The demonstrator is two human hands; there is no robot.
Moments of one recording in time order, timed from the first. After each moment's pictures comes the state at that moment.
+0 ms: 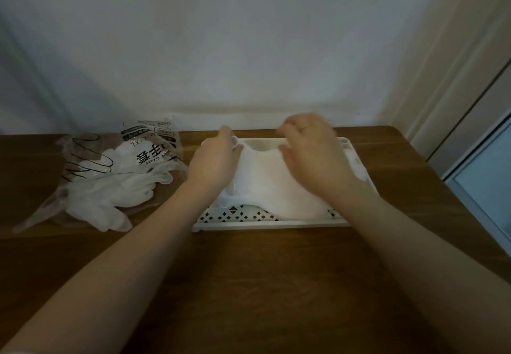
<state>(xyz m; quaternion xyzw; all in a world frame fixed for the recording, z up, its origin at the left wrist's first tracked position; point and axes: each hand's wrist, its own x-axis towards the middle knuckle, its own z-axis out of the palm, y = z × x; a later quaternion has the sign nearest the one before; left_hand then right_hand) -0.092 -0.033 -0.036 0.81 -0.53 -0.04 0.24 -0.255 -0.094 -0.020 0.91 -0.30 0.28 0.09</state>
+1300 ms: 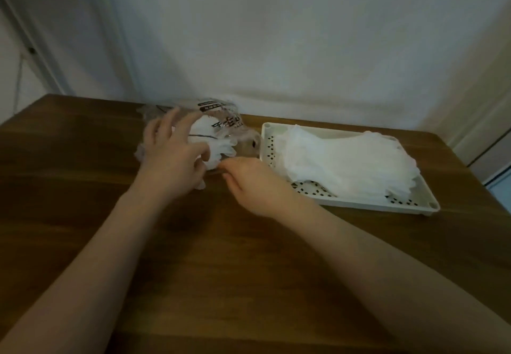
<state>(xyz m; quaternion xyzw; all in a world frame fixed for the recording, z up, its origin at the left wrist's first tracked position) 0.007 0.121 -0.036 0.79 -0.58 0.13 0.14 -0.135 0.039 -0.040 0.97 -0.19 0.09 -0.15</state>
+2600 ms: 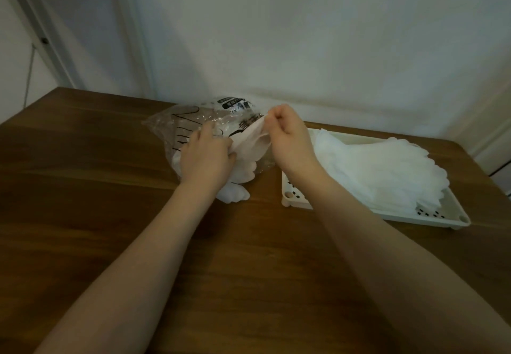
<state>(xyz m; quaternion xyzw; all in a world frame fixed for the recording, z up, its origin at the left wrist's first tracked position) 0.021 0.088 -0.057 0.86 -0.47 0.03 0.18 -0.090 0.012 -0.026 0.77 -0.32 0.37 -0.41</state>
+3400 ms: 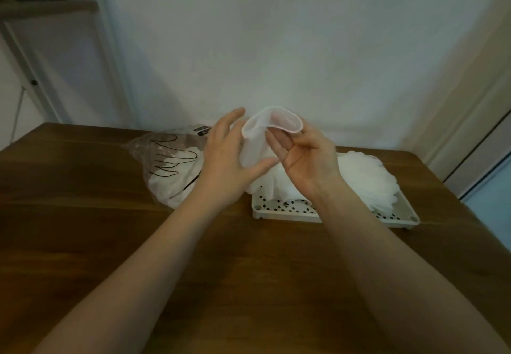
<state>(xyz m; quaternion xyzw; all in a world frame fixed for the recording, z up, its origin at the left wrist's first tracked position) -0.046 0.095 -0.005 0.66 -0.57 -0.03 0.48 -0.161 0.003 0.007 0.40 -0.08 0.41 -0.82</state>
